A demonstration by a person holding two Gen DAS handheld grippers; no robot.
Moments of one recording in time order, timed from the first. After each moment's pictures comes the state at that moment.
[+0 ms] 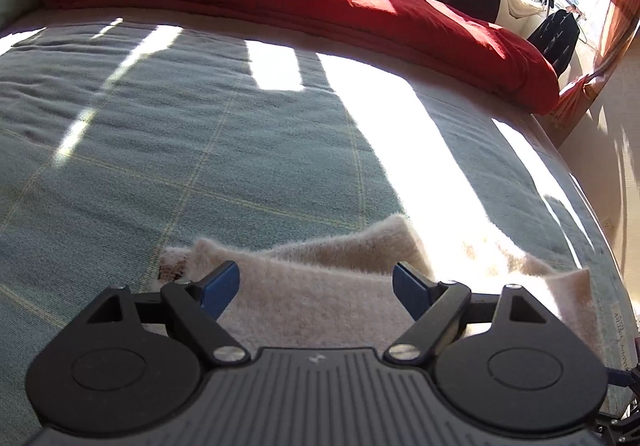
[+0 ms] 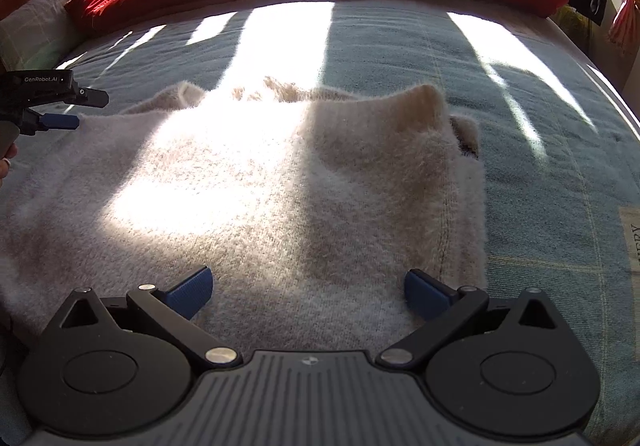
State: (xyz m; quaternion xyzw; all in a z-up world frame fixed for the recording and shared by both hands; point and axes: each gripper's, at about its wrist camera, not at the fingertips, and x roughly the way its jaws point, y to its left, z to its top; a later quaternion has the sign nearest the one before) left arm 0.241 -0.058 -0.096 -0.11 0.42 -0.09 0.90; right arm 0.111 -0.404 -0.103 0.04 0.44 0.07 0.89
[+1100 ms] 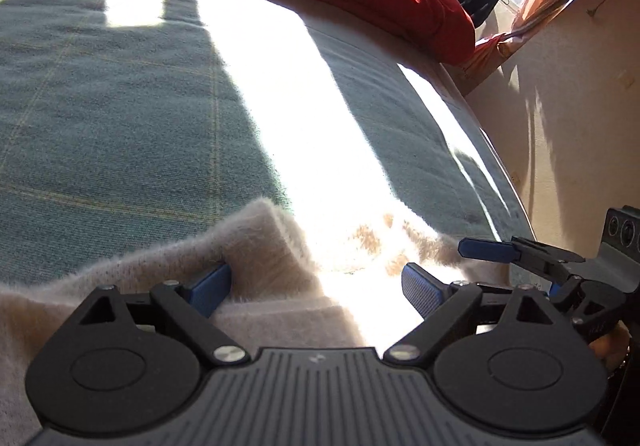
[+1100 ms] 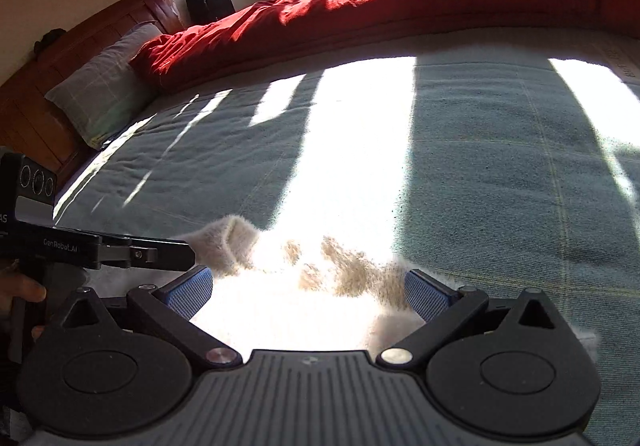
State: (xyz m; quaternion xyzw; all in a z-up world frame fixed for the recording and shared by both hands) left arm 0.321 -0.114 -0.145 -0.17 0.50 -0.26 0.81; right arm 0.263 -0.387 -0.106 0.09 0.42 0.23 0.87
